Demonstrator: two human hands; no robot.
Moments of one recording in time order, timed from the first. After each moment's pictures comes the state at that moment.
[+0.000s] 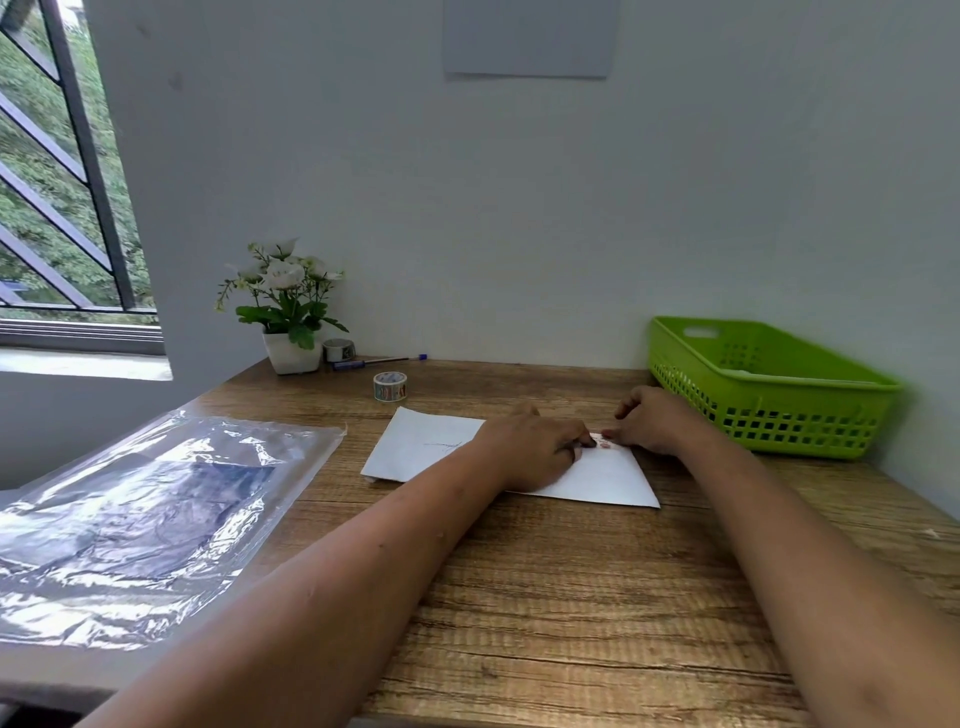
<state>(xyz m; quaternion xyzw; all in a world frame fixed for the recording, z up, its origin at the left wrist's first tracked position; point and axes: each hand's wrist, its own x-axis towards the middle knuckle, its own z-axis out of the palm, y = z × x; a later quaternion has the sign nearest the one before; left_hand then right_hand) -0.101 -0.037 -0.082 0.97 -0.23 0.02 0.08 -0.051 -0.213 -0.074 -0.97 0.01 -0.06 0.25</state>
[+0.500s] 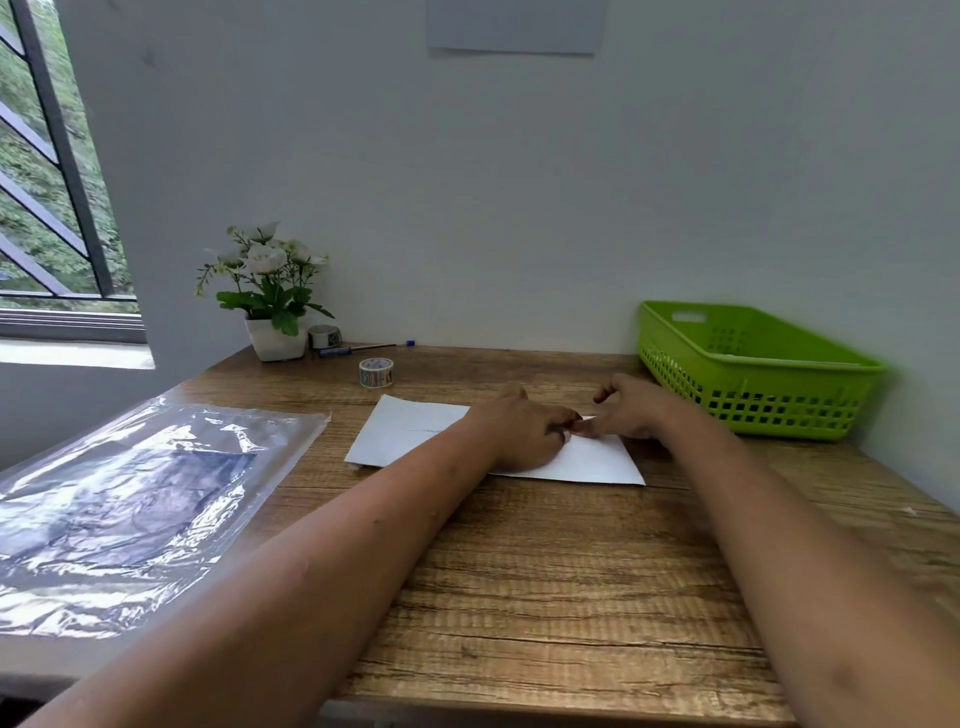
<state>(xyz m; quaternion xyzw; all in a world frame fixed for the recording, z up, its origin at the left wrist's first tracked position) -0.087 -0.041 -0.086 0.98 -0.21 0.00 0.06 -0.063 -0.208 -0.066 -0.97 -0.02 0.02 0.25</state>
